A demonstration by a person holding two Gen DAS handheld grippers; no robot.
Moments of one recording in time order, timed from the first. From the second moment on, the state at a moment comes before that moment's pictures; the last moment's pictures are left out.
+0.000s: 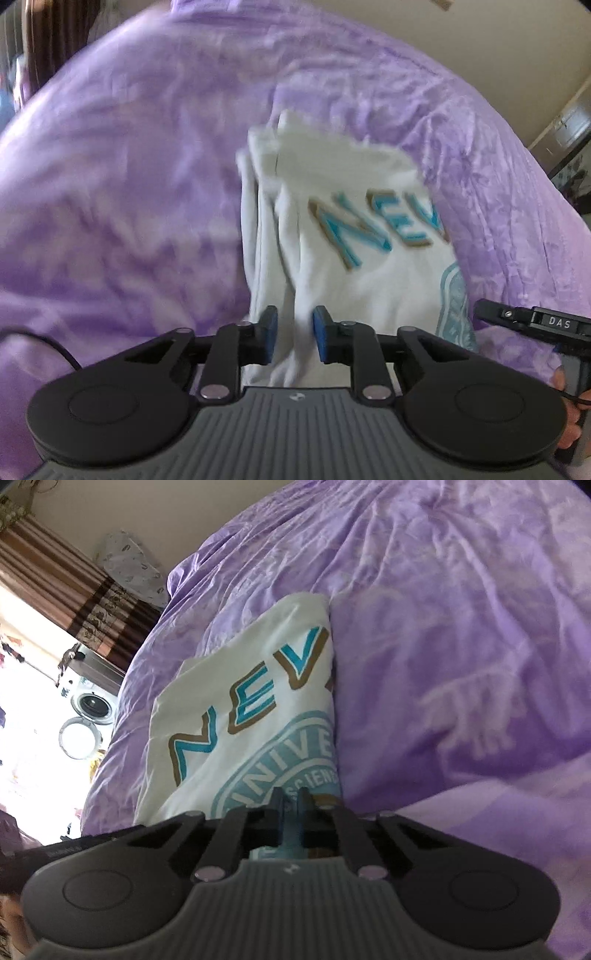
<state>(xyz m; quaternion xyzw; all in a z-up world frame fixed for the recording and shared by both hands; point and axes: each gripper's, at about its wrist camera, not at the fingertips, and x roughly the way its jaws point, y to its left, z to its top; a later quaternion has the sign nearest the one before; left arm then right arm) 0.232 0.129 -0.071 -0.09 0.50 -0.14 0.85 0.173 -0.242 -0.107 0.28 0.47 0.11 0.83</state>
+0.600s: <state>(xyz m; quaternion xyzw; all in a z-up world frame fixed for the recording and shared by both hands) 0.097 0.095 0.057 0.08 0.26 0.04 0.96 0.061 -0.202 0.066 0.00 0.27 0.11 0.96</state>
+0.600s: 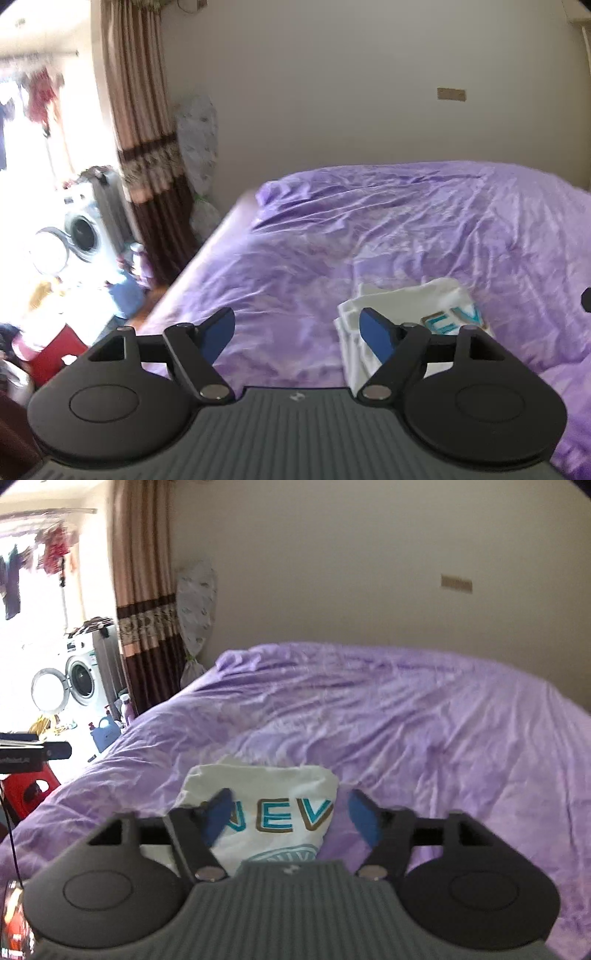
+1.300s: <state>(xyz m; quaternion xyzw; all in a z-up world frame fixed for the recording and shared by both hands) 0.054 0.037 -0.030 0.06 0.41 0.01 0.91 -0.016 -0.171 -0.018 0.04 0.36 0.04 0.93</state>
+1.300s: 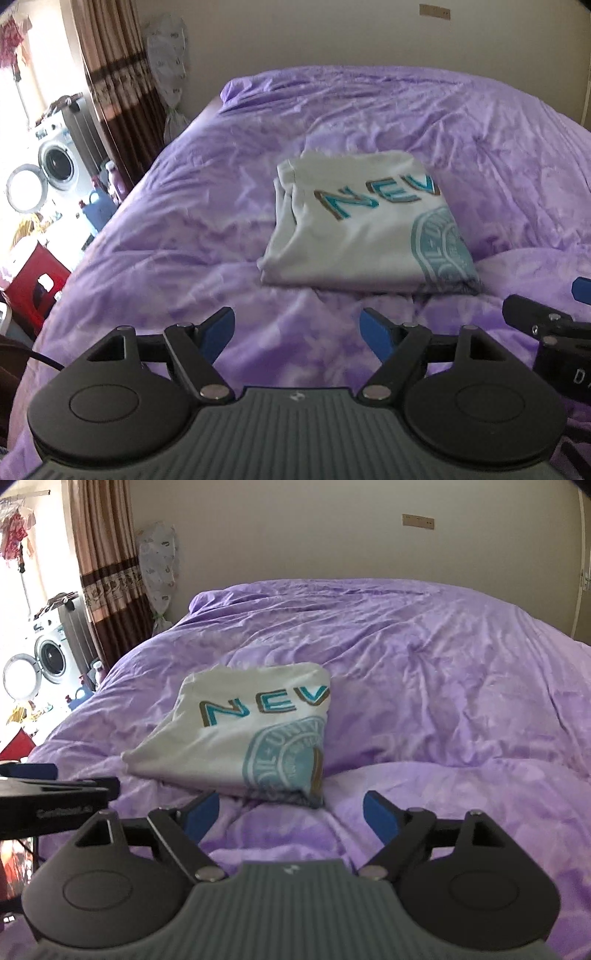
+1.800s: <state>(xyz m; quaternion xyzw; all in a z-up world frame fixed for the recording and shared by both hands) 0.053 0.038 -0.029 0.06 0.41 0.01 0.91 -0.013 -0.172 -0.021 0.04 0.36 0.05 0.93</state>
